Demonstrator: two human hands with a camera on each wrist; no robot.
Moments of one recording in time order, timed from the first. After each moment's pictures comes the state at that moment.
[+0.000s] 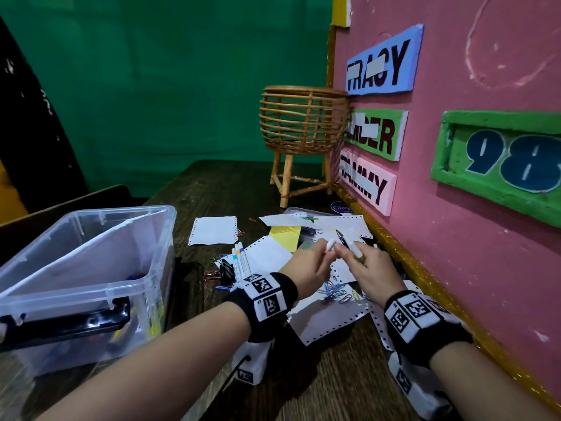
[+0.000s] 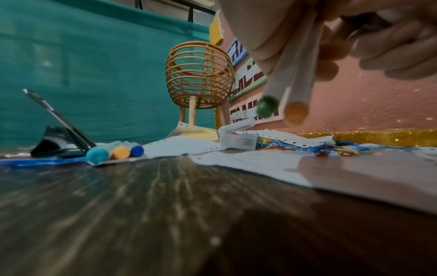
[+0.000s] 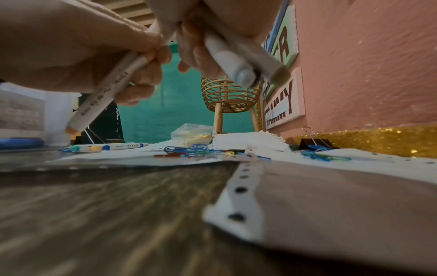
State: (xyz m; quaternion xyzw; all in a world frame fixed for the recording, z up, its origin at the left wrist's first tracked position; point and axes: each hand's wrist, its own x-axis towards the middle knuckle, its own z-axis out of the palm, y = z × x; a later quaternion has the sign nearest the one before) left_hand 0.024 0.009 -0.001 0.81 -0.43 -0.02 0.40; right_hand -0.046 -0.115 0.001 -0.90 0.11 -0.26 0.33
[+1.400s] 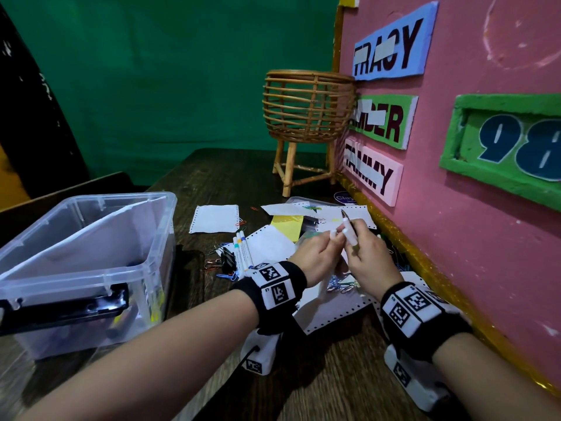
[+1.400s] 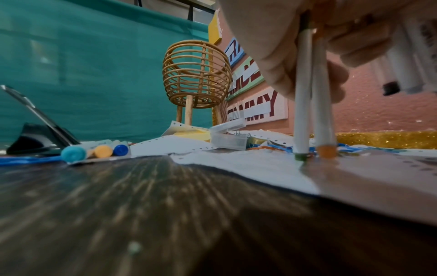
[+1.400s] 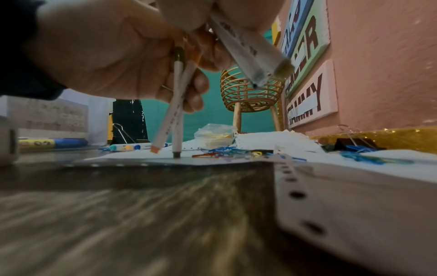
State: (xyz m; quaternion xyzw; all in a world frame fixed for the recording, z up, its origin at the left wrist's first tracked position) left_hand 0.013 0.003 0.005 0.77 -0.41 -0.07 0.49; right_hand -0.039 -0.110 -0.002 -0.91 0.03 -0.29 0.28
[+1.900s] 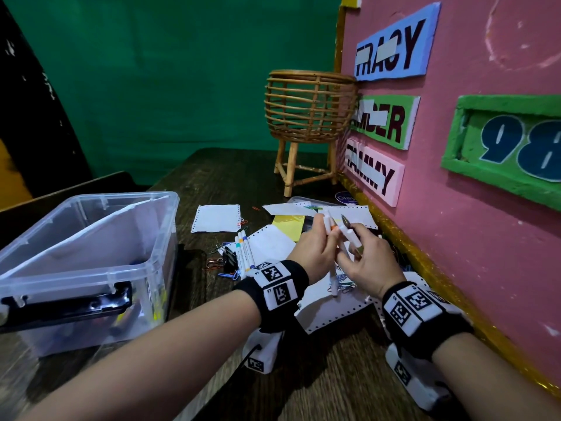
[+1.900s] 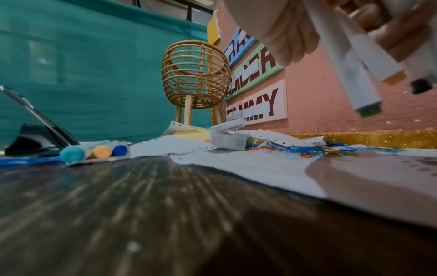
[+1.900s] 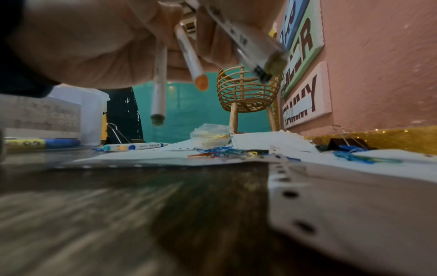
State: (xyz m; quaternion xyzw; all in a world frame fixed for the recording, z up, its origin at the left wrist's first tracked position) left_hand 0.013 0.004 0.009 0.78 -0.40 0.01 0.49; right_hand -0.043 -0.108 -0.001 -0.91 0.04 -0.29 0.30
